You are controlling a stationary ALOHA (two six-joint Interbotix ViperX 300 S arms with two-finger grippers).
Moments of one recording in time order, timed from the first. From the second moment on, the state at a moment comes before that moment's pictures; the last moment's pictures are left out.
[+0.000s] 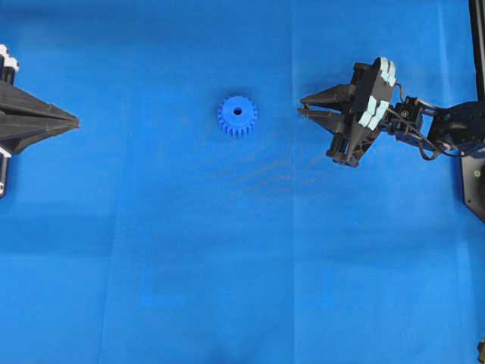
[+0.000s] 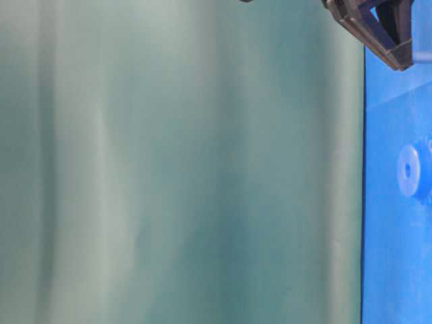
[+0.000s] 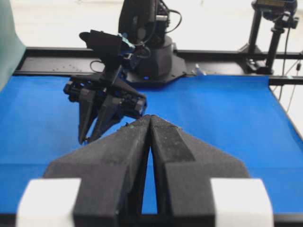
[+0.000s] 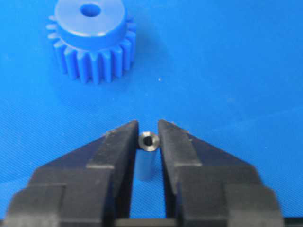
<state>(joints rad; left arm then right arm) -0.01 -1.00 1.19 0.00 -0.27 -0.01 -0.21 0.09 1.12 0.19 -0.82 0.01</state>
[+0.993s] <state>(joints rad) -0.01 -1.01 1.18 0.00 -0.26 -0.01 -0.21 -0.22 1.08 0.18 -0.51 -0.05</state>
